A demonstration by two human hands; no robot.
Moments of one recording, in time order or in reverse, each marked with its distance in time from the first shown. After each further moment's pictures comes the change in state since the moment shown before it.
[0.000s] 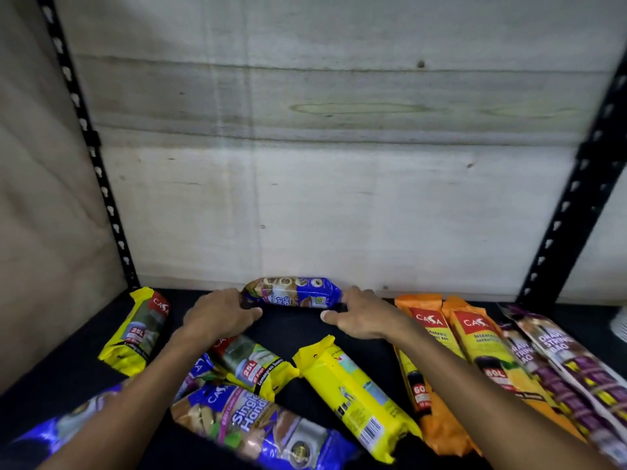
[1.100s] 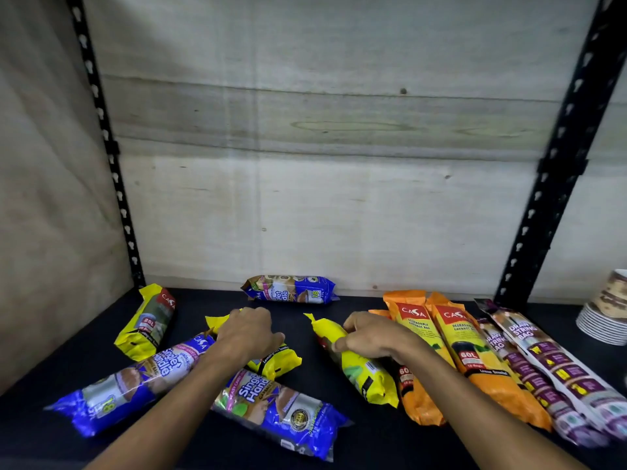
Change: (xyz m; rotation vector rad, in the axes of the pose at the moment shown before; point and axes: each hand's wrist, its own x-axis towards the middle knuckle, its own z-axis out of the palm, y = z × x) left_hand -0.051 0.030 0.029 0.141 0.007 0.136; right_hand -0.076 -0.003 0.000 0.065 -0.105 0.100
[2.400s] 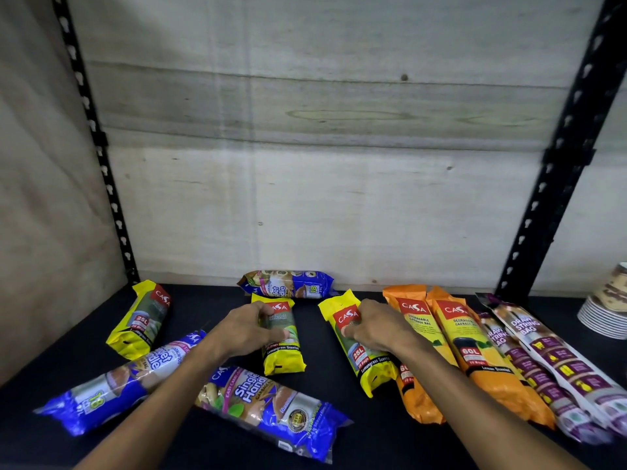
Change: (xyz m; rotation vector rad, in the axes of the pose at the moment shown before) left_hand 0.005 -0.017 0.000 -0.553 -0.156 0.056; right_hand 0.024 0.014 0.005 -0.095 0.182 0.074
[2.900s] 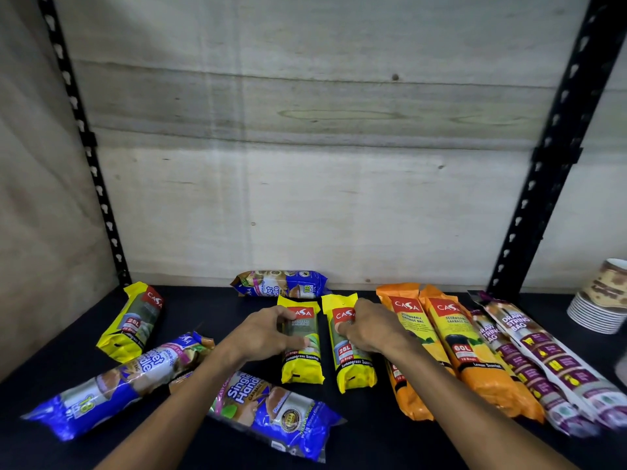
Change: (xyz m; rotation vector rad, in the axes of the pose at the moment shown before) left_hand -0.002 0.024 0.023 -0.083 -0.130 0.084; right_hand -0.007 -0.003 0.001 0.046 0.030 0.043
